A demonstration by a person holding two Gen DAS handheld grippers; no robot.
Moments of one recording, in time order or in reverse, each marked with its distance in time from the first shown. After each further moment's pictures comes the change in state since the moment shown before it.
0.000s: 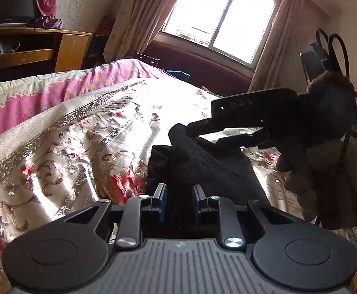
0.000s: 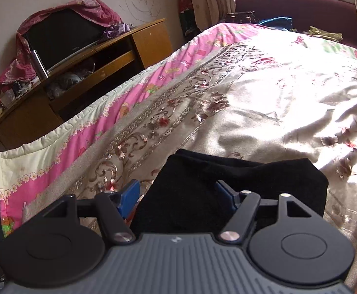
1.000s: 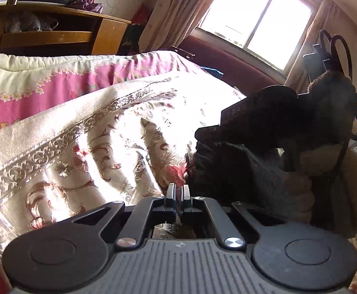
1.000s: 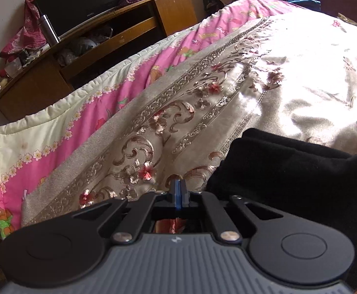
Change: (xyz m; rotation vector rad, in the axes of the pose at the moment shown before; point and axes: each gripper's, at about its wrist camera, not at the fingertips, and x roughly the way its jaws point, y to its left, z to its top) left arm -0.019 0.062 0.001 -0.132 -0.002 0.060; right arm 0.061 0.049 -0.004 0.013 0.057 0.091
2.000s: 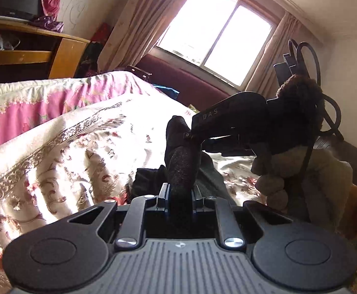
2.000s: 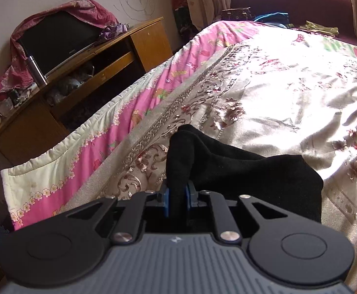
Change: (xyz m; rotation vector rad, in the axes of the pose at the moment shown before) left arm -0.009 -0.028 0.014 0.016 -0.051 -0.162; right arm -0.052 -0.002 0.028 0.043 -0.049 -0.118
